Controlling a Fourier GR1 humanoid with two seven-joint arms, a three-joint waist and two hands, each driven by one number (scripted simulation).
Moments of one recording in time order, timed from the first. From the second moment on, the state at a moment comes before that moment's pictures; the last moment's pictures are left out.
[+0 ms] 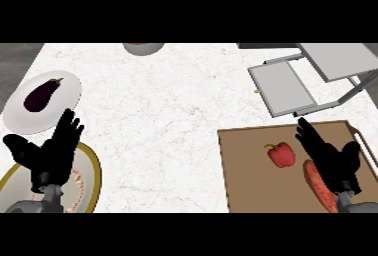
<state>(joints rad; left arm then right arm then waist) -0.03 0.32 -0.08 -1.46 0.37 0.33 0.13 -0.04 -0.46 0.22 -1.35 -0.35 -0.05 0.03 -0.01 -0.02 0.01</state>
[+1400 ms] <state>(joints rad) 0.07 0.49 -0.04 -1.45 0.29 0.12 0.06 0.34 -0.71 0.31 -1.99 0.57 -0.45 0.51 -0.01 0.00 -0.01</state>
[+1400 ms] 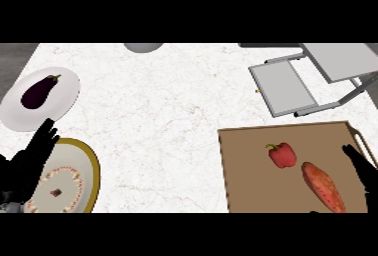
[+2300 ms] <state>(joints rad) 0.02 0.46 -0.01 -1.40 0.27 0.07 0.05 0.10 -0.80 0.44 -2.04 0.61 0.25 0.96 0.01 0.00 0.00</state>
